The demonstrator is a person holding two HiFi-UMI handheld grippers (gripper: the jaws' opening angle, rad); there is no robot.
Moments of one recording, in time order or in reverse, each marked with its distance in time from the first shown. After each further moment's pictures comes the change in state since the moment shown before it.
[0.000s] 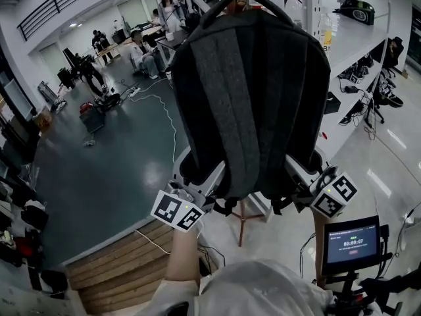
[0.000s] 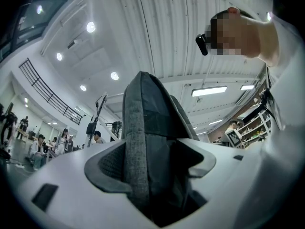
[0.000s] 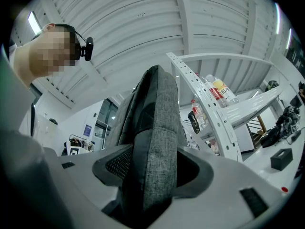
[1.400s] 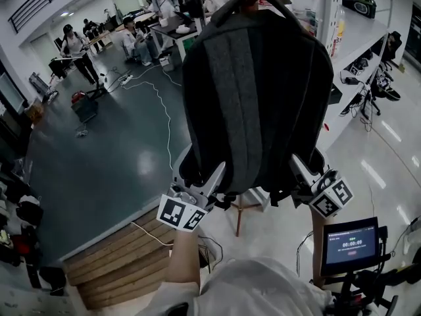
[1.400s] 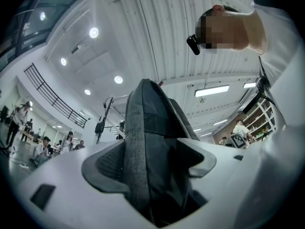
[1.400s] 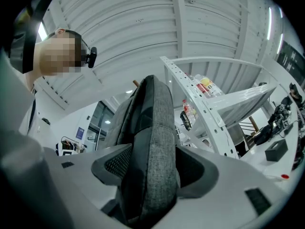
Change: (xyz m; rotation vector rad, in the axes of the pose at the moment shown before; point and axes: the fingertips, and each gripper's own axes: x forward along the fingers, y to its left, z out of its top) left arm -0.014 0.016 -0.032 0.013 -0.032 0.055; right arm -0.014 -0.028 -0.031 0.014 -0.070 -0.080
